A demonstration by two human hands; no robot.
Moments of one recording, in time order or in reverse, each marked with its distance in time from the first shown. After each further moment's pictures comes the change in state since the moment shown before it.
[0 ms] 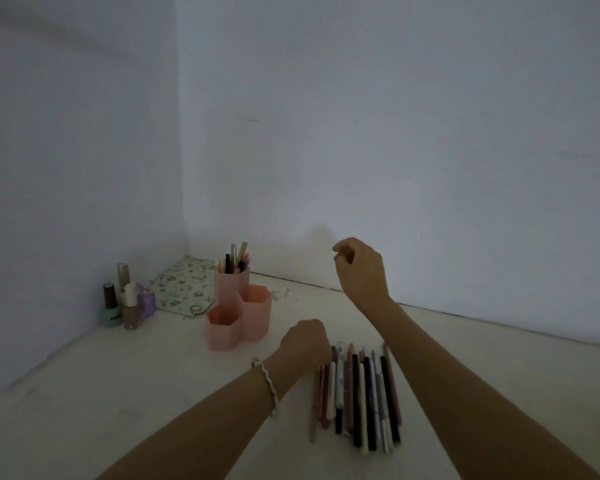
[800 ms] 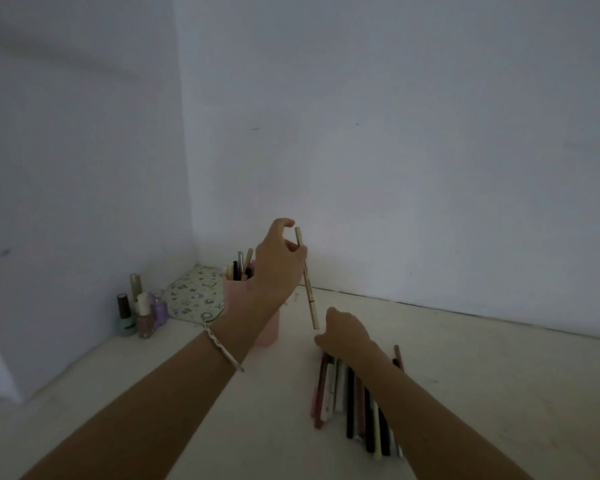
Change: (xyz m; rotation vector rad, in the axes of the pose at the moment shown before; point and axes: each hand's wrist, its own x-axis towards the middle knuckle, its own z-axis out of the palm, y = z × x) left_hand -0.010 -0.003 -0.116 -0.683 0.731 0.144; right_hand -0.056 0.033 0.056 -0.484 -0.625 0.178
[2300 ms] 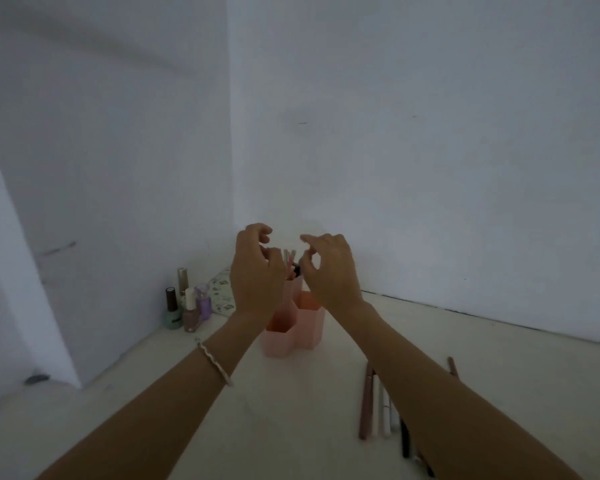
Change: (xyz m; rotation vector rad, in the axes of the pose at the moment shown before) left_hand 0.007 -0.070 -0.063 0.143 0.422 0.161; right_hand 0.029 -0.120 -0.039 0.396 0.736 -0.549
